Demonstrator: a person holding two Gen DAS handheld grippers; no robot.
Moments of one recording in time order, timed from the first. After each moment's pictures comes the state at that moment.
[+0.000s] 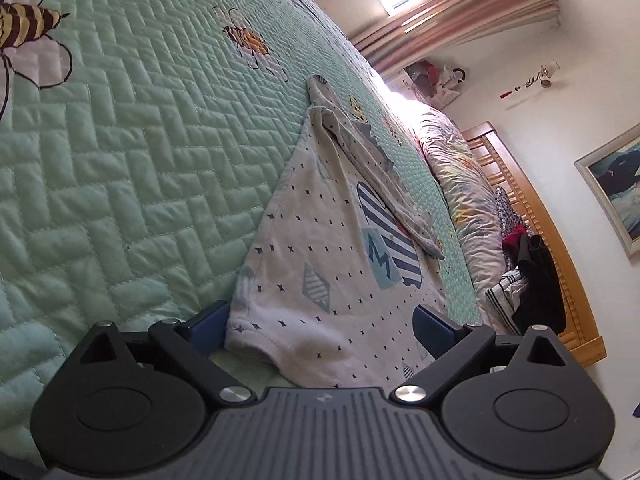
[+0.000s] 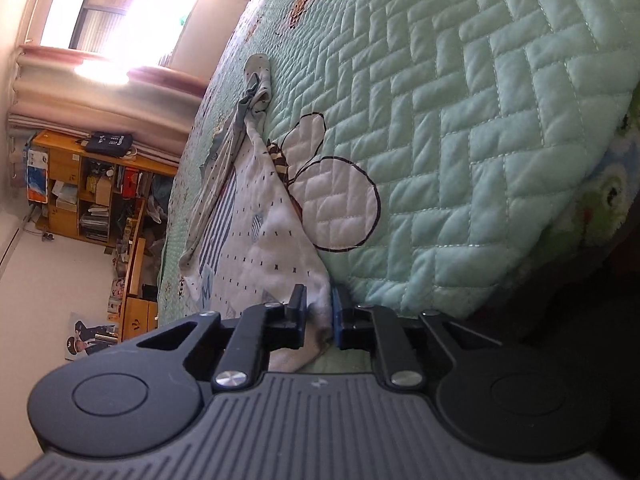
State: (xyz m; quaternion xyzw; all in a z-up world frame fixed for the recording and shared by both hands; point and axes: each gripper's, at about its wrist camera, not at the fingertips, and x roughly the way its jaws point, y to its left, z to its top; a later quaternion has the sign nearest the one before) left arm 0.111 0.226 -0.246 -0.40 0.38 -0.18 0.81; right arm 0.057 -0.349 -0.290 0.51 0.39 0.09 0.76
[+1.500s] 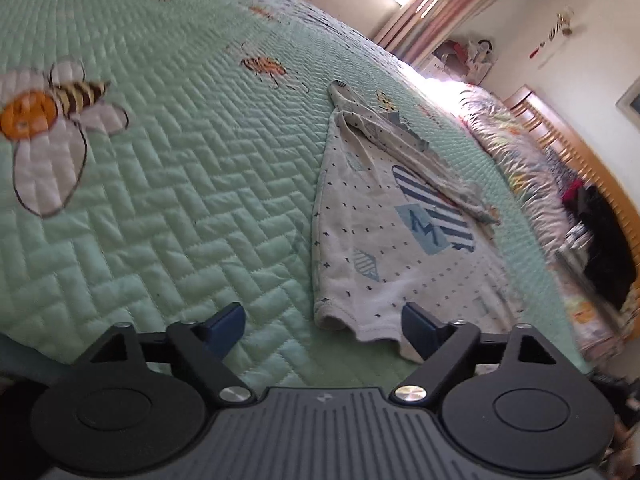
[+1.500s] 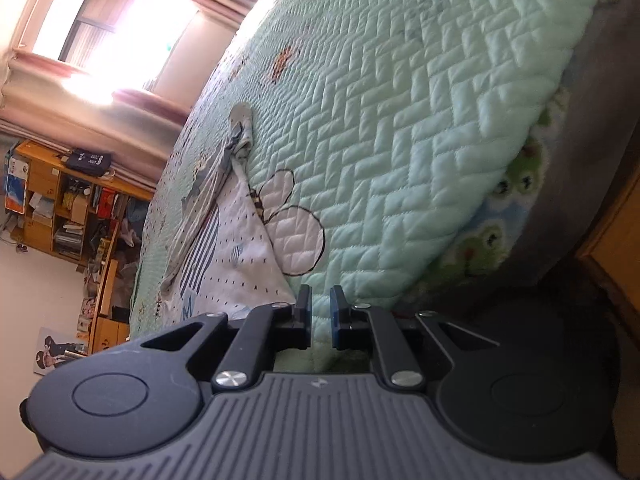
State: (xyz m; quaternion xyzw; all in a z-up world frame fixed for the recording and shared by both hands) left arm 0.066 0.186 -0.202 -0.20 0.40 -0.09 0.89; right arm 0.015 -0.380 -0.248 0.46 0.35 0.02 0.81
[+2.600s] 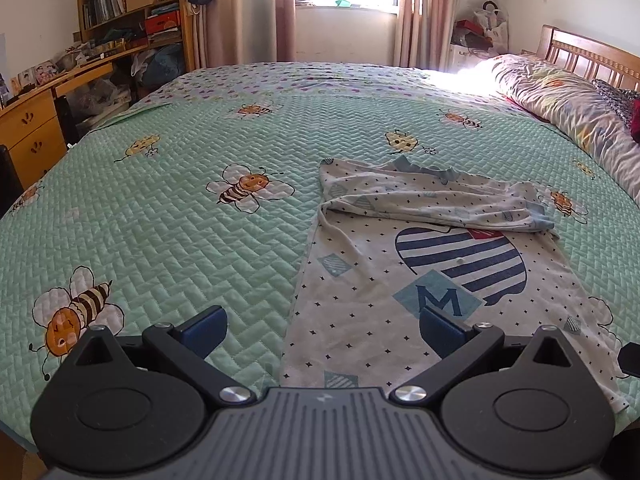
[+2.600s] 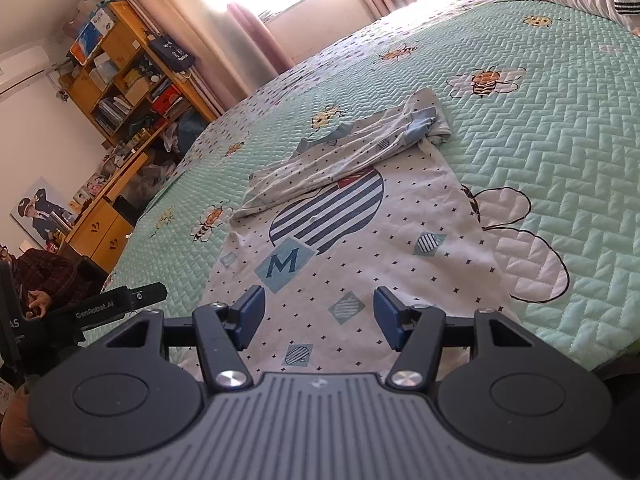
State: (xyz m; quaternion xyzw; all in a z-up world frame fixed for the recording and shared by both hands) left arm 0.116 0.088 -0.121 0.00 0.36 0.02 0.93; right arm 0.069 -0.221 -0.171 0.26 0.34 0.14 0.89
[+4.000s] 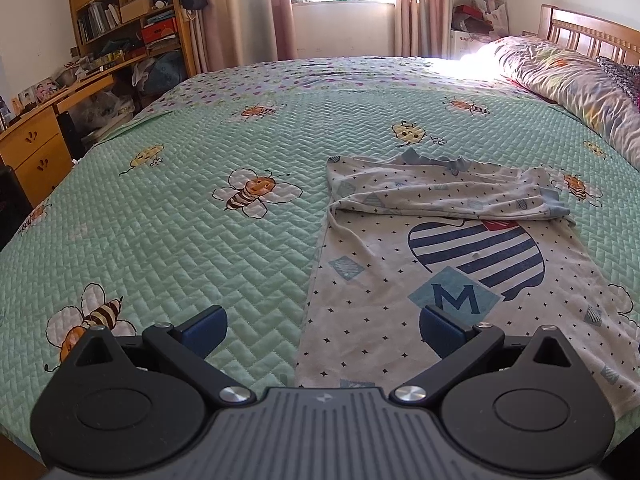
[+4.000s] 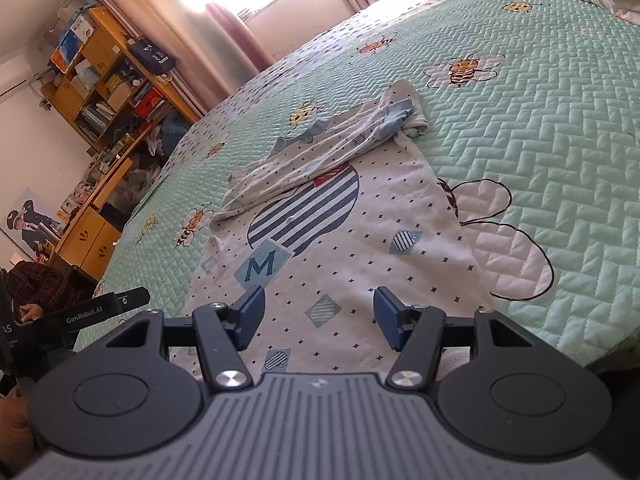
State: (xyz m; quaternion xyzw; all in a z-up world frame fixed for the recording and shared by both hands) left arm 0.126 0.084 -0.121 0.03 0.37 0.03 0.93; right arm 0.073 -0.237 -0.178 0.27 0.36 0.11 0.89
